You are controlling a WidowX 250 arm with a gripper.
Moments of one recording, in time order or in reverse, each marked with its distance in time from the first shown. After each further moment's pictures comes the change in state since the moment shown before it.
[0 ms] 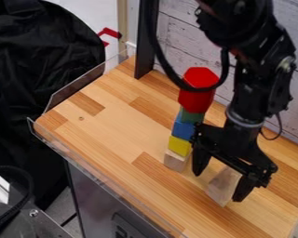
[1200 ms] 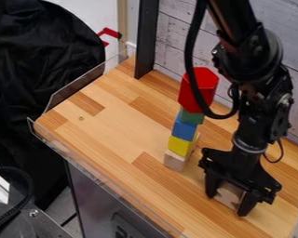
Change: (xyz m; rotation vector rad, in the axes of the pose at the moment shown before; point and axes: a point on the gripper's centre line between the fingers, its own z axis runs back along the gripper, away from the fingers) arm 0.019 -0.012 -0.045 -0.037 0.012 0.082
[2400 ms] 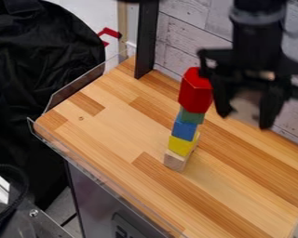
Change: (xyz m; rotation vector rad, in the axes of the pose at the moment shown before) arm -0.028 0.014 0.180 -0.178 -0.210 0.040
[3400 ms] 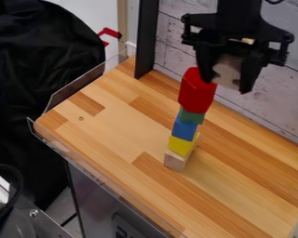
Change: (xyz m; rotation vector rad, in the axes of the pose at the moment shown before) arm 0.031 0.028 -0.002 0.132 -0.036 0.063
